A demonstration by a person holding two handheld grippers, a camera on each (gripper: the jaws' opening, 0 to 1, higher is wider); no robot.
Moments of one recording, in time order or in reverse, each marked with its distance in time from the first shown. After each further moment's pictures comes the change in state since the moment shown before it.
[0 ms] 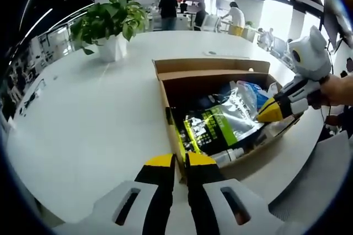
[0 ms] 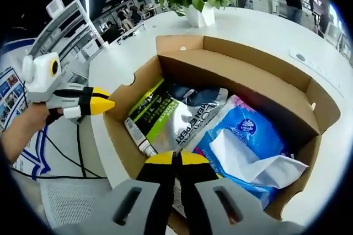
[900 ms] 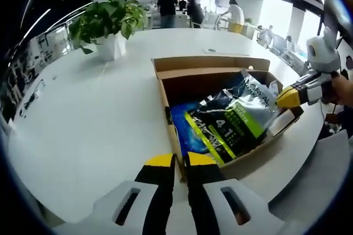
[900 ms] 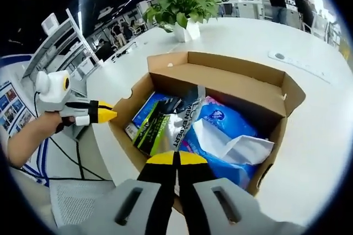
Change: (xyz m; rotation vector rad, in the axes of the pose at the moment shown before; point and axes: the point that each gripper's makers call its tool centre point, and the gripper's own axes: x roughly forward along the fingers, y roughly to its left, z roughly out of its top) left arm 0.000 -0.001 0.000 0.012 0.023 0.001; right arm -0.050 -0.018 -0.002 0.076 -0.116 -0.044
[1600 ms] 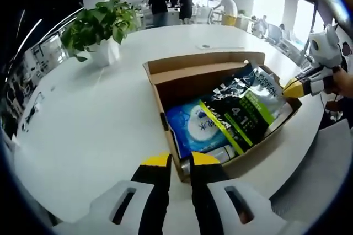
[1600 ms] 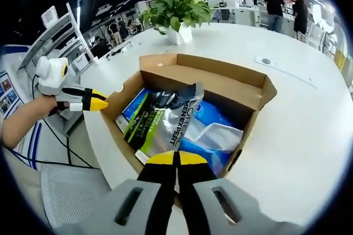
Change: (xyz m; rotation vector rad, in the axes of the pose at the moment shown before) left arm -0.005 -0.007 0.010 0.101 0.029 0.000; right arm -0.025 -0.024 -0.013 -0.063 -0.008 -0.072
